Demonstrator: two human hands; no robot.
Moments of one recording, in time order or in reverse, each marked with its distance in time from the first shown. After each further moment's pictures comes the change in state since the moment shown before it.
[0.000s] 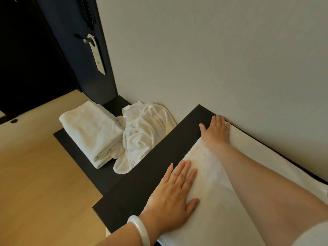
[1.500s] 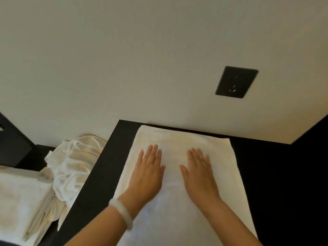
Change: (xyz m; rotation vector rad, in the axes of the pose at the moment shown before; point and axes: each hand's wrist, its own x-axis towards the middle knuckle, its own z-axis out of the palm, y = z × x) left_hand 0.118 0.056 -0.026 0.010 0.052 0.148; right_hand -0.205 0.113 -0.034 0.223 0.115 0.234
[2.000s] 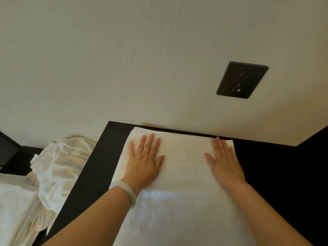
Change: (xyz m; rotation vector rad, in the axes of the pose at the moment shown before) left_hand 0.077 -0.022 0.031 0.095 -0.055 0.002; right_hand 0.087 0.124 0.011 -0.146 -0.049 0.108
